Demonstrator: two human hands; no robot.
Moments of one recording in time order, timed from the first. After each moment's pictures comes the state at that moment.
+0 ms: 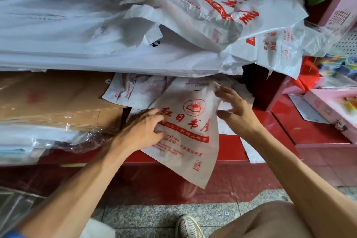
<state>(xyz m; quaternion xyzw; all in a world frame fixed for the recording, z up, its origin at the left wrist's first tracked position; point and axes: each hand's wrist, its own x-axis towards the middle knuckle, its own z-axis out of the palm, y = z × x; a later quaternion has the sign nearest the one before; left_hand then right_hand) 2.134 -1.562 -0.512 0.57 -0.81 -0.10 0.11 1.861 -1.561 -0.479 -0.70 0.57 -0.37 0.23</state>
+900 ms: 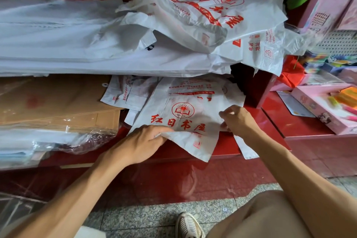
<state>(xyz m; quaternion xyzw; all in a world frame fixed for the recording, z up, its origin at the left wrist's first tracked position) 2.131 -1.521 -0.500 0.50 -0.80 -0.29 0.14 1.850 -1.553 -0.490 -0.52 0.75 -0.28 0.30</state>
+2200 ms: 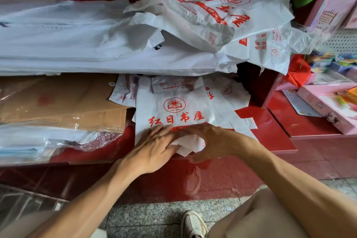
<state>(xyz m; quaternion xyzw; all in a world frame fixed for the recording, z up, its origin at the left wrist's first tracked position) 2.122 -1.506 -0.525 0.50 -0.85 -0.14 0.10 1.905 -1.523 -0.490 -0.84 0.50 0.02 0.23</state>
